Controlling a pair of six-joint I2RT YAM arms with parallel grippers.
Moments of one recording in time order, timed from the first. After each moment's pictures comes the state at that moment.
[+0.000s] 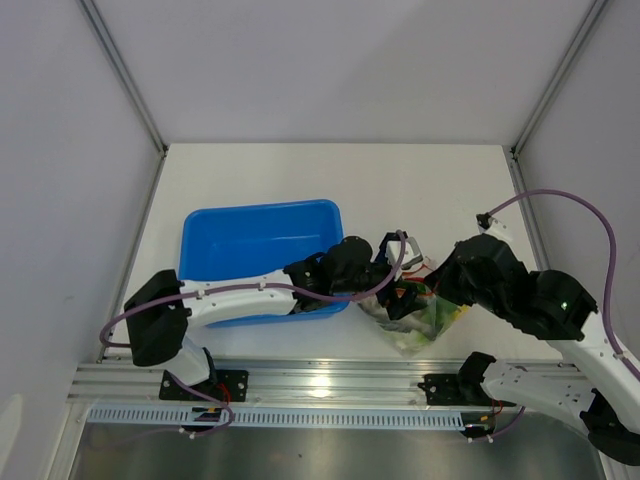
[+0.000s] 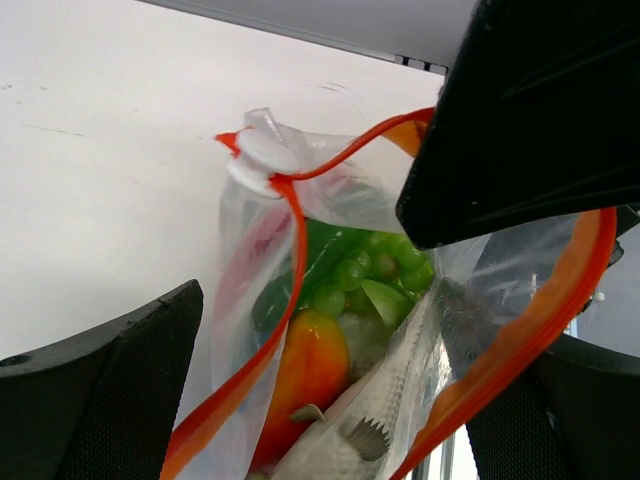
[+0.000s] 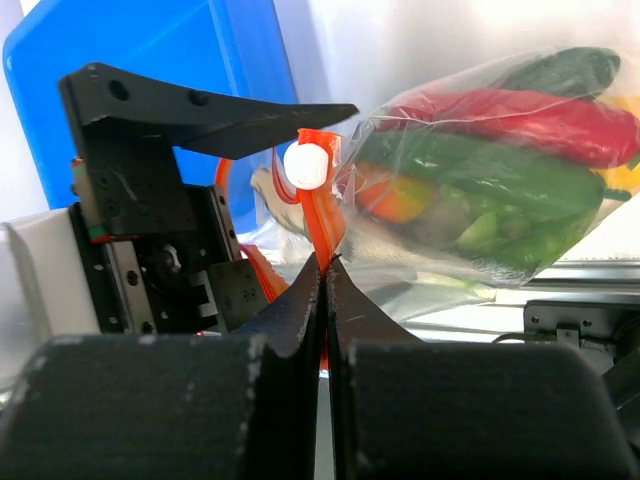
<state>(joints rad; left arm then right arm) -1.15 1.57 1.12 0.20 0.21 -0.05 0.88 0.83 1.29 -1.23 0.36 1.09</state>
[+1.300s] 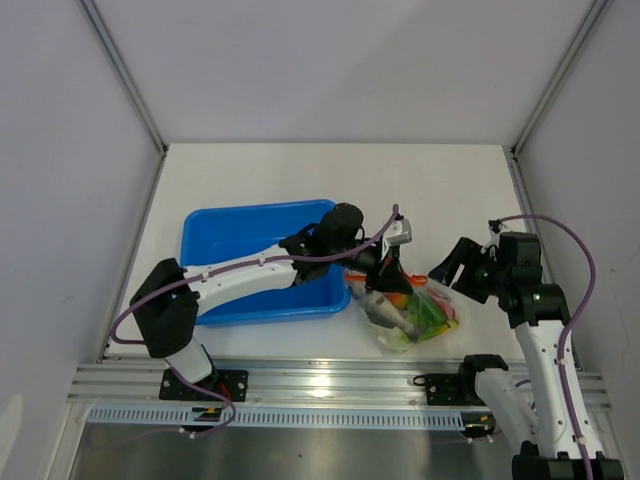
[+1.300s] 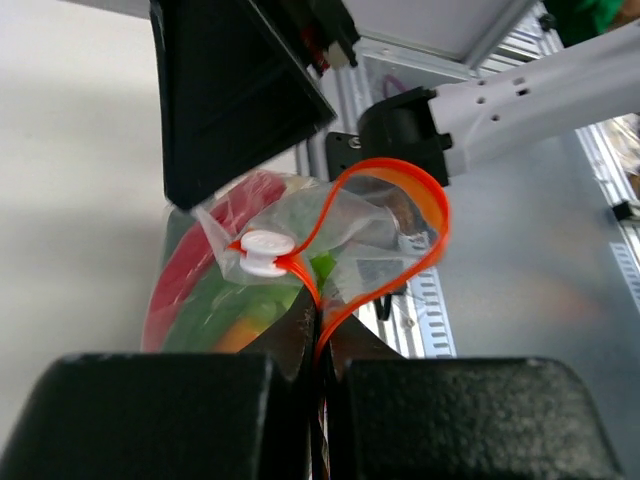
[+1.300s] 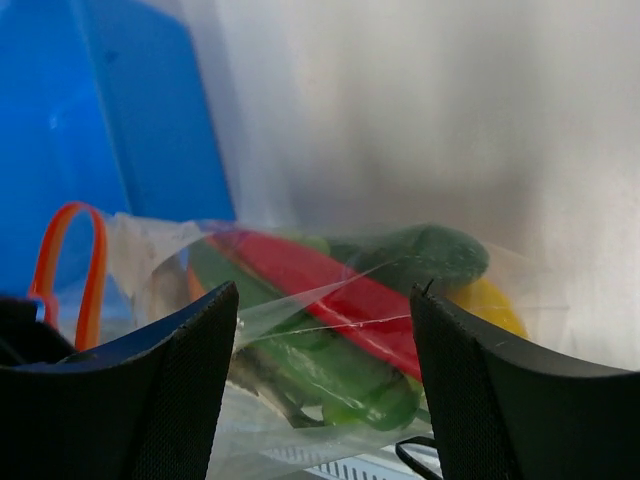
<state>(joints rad) -0.99 1.64 1.20 0.11 0.76 -0.14 0.03 0.77 0.90 -0.93 -0.28 0.49</state>
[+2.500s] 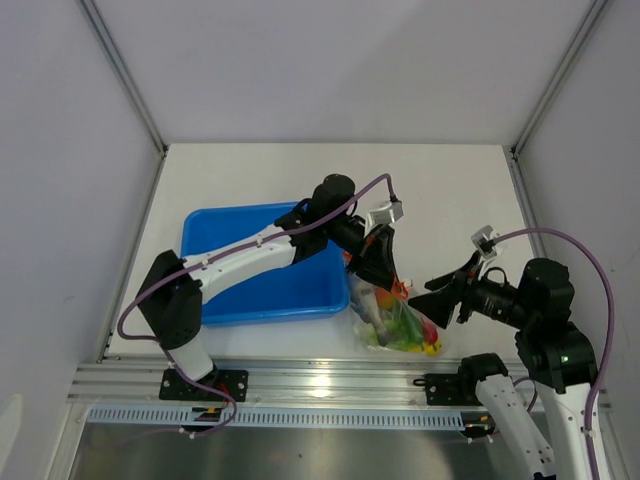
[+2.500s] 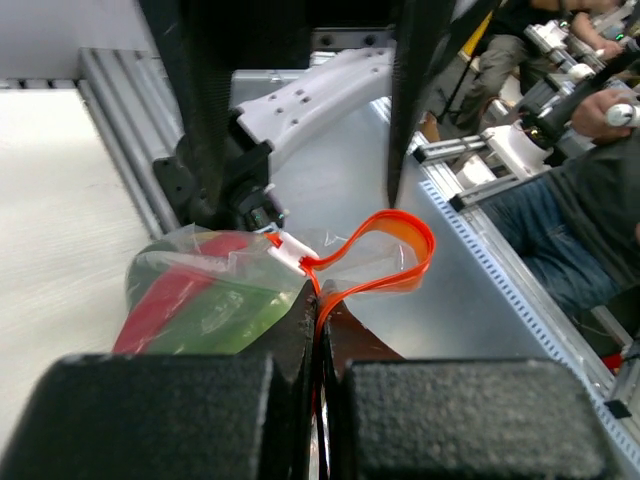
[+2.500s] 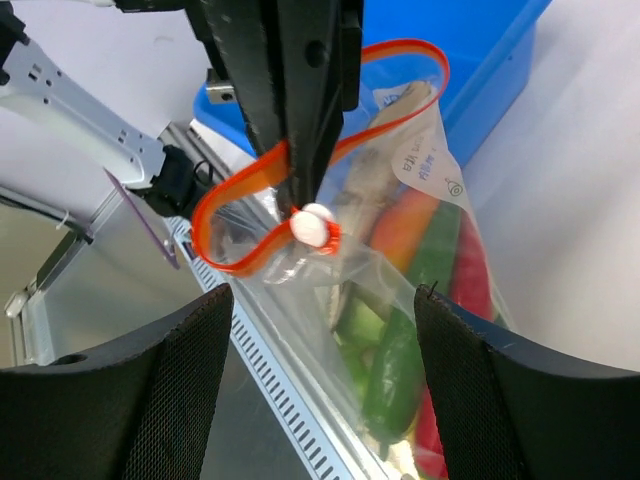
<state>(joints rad) -0.87 1.70 1.38 0.07 1.34 -0.21 0.18 0.47 0.94 -0.80 -0.80 0.26</state>
